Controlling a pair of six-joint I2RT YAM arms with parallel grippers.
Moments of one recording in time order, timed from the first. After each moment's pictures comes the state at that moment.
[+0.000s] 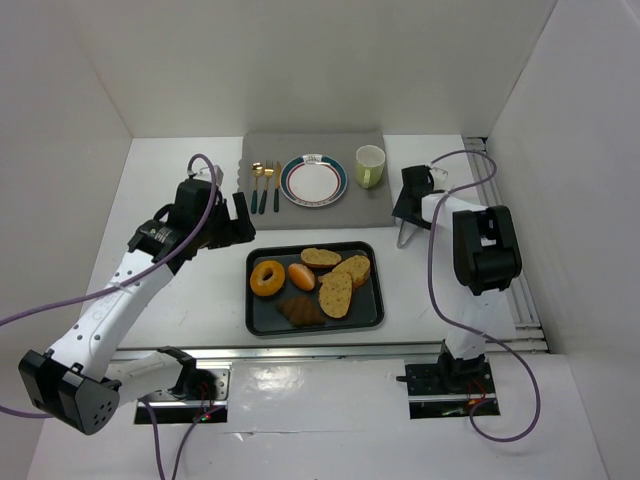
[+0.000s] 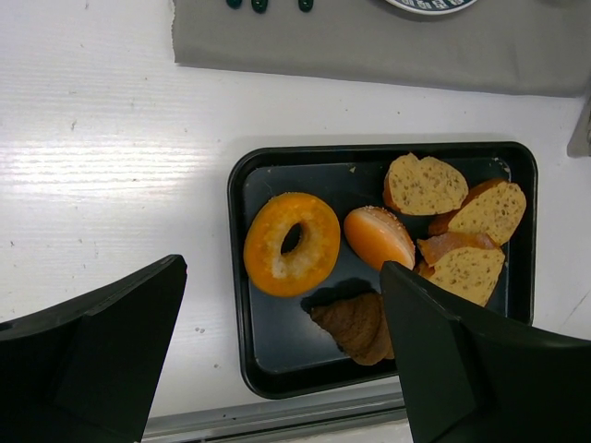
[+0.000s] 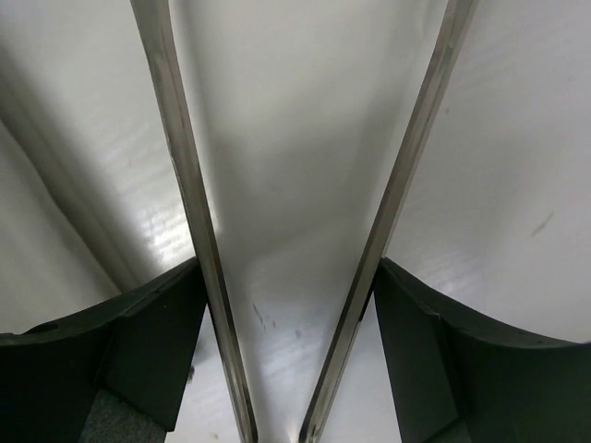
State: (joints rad) left arm -0.37 1.12 1.13 -0.76 -0.12 -0.50; right arm 0.14 1.93 1.19 -0.23 0.38 0.52
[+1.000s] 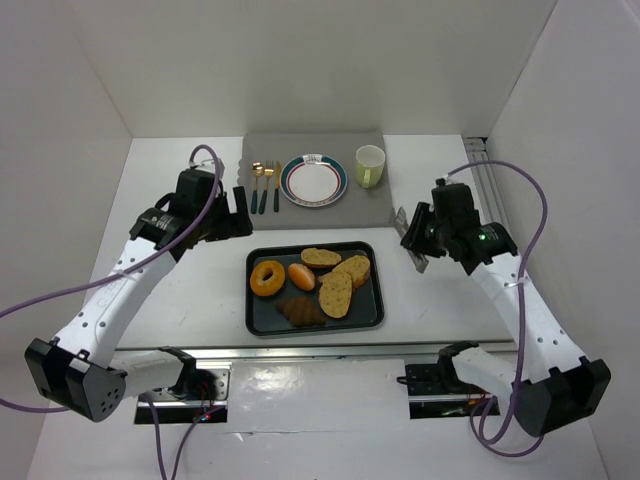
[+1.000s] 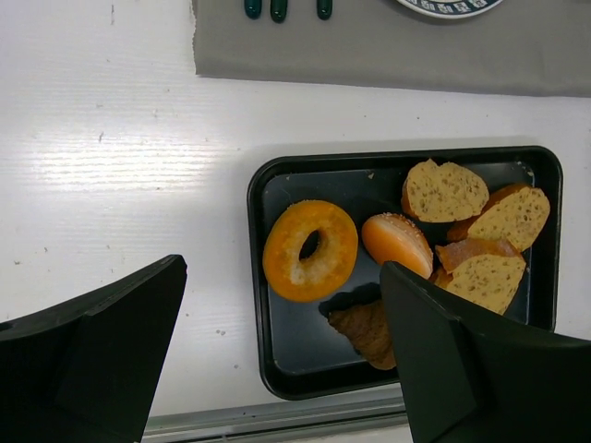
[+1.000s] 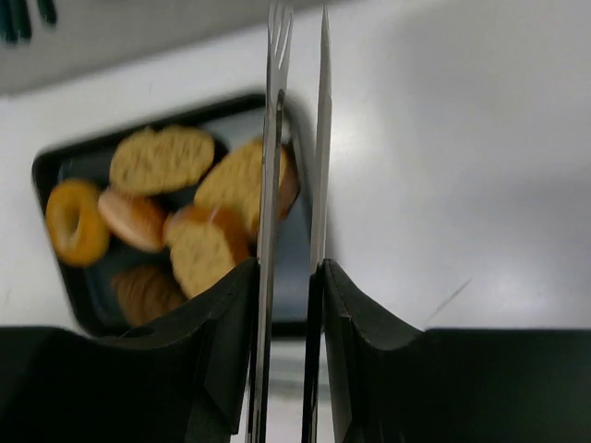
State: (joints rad) left arm -0.35 1.18 1.21 -0.80 -0.13 -0.44; right arm 0.28 1.07 1.09 -0.81 0.05 0.52
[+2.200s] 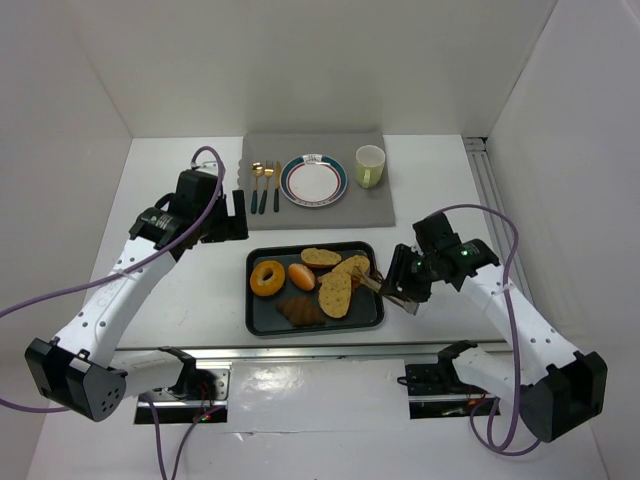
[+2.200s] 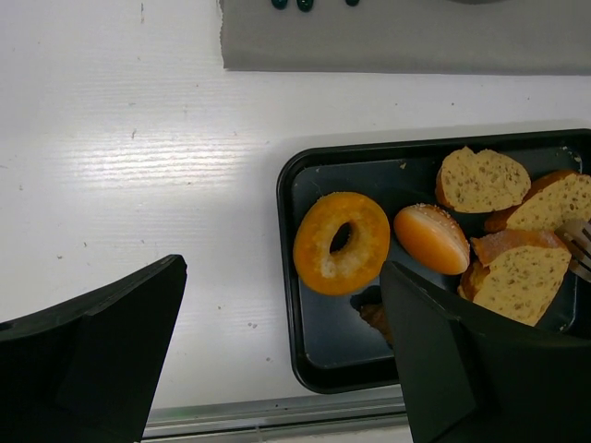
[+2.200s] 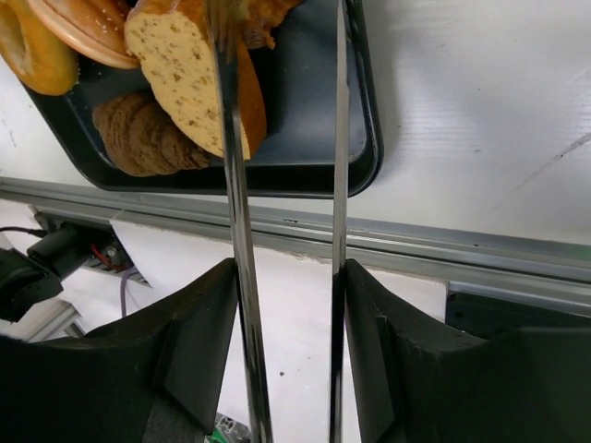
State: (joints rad) left arm -0.34 1.19 1.22 -0.84 -0.16 -0.37; right arm 0.38 1.01 0.87 -0.97 -0.26 0.70
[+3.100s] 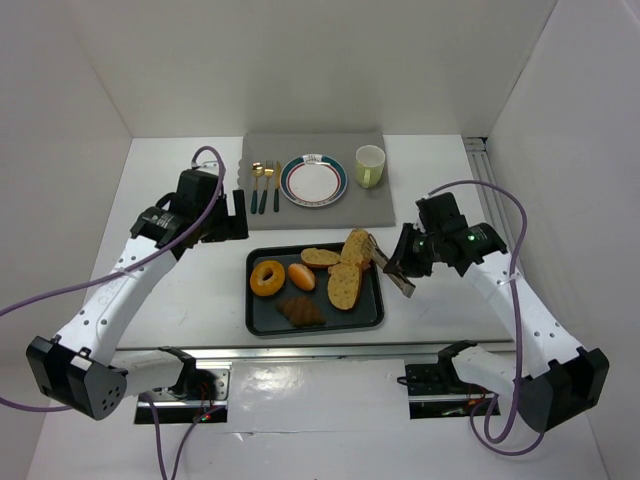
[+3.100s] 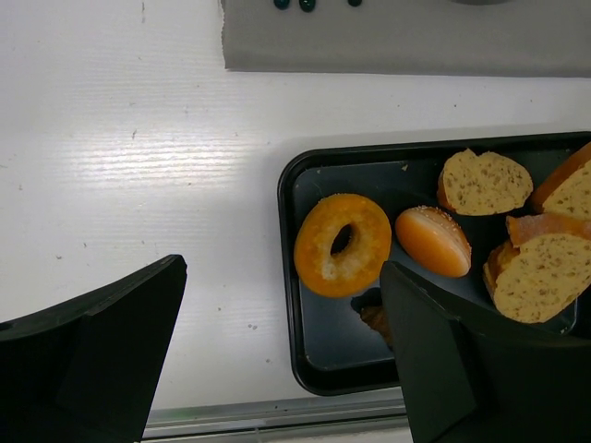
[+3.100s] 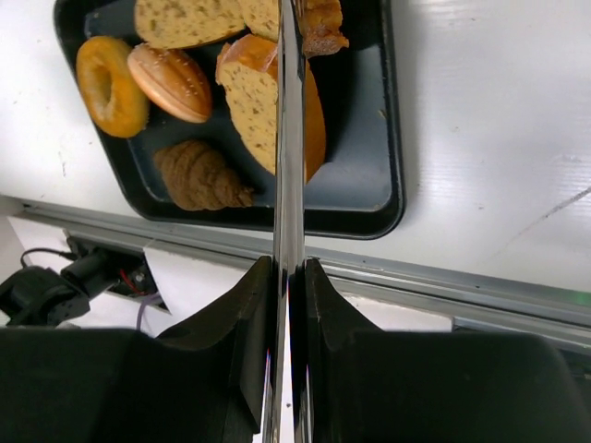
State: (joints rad) left arm -0.34 1.20 1.22 -0.84 -0.16 -0.37; right arm 0.36 1.08 1.03 -0.97 -0.22 0.66
